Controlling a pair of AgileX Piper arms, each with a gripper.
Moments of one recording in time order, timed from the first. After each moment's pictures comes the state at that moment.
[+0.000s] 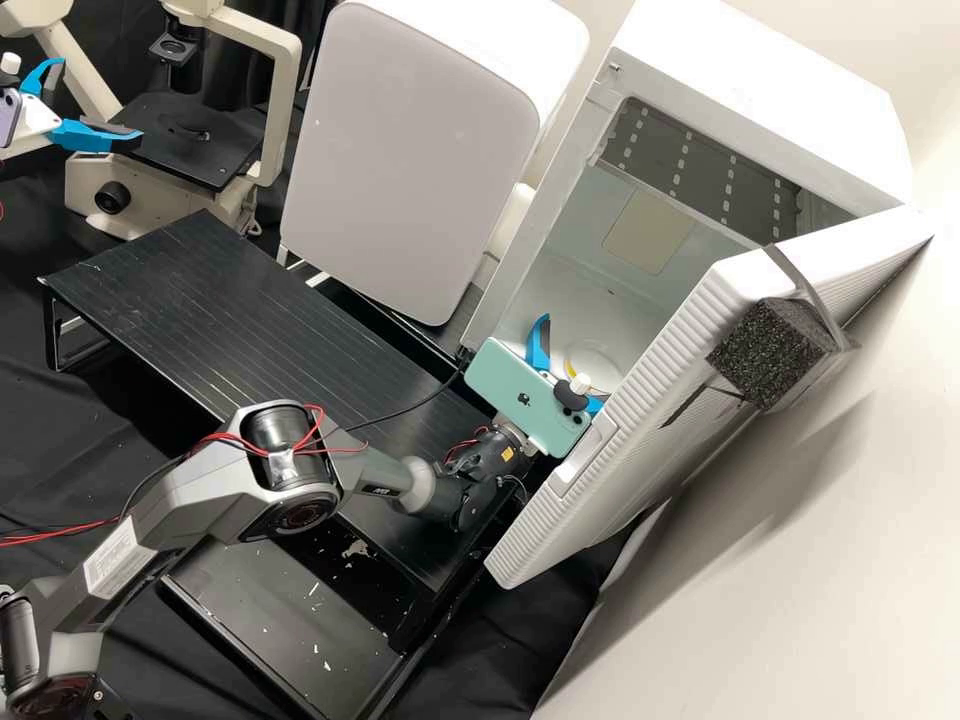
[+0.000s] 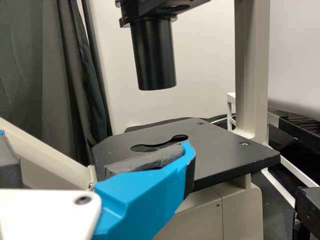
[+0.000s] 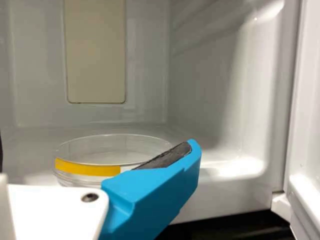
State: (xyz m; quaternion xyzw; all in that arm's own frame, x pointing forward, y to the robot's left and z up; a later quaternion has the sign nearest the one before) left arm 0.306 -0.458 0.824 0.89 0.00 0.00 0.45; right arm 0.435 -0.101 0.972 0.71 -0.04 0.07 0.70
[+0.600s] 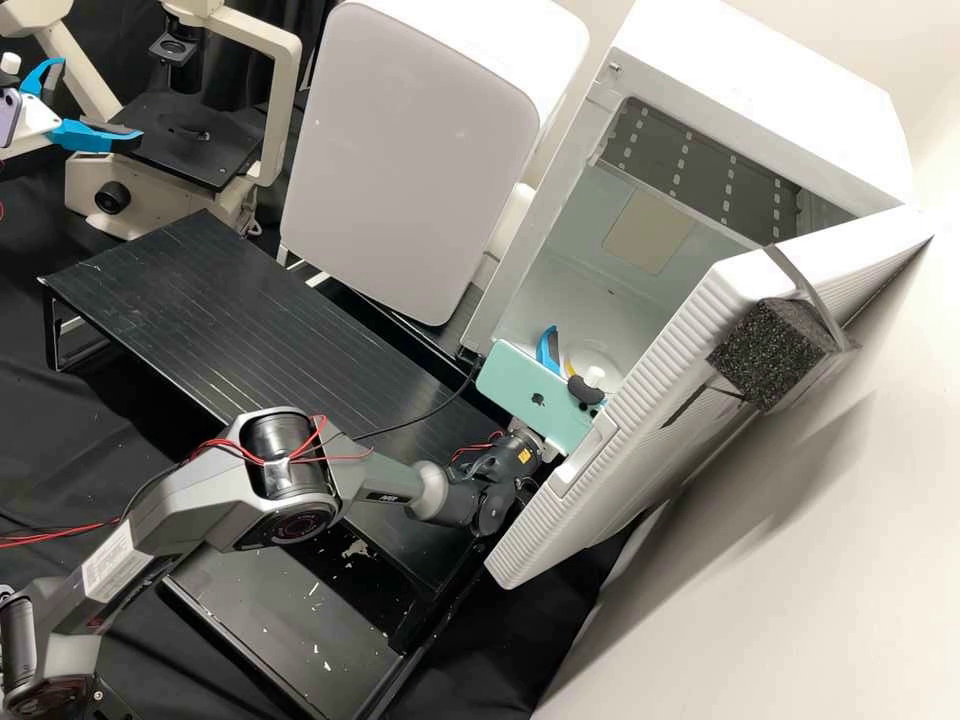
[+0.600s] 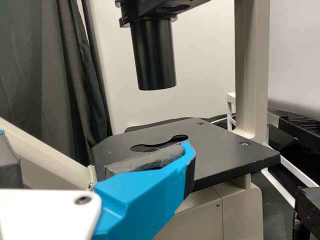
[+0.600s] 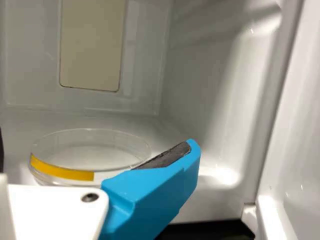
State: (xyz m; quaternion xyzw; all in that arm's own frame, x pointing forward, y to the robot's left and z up) left arm 0.306 -0.458 0.824 0.89 0.00 0.00 0.45; right arm 0.434 -0.102 0.993 0.67 -0.03 0.04 0.74
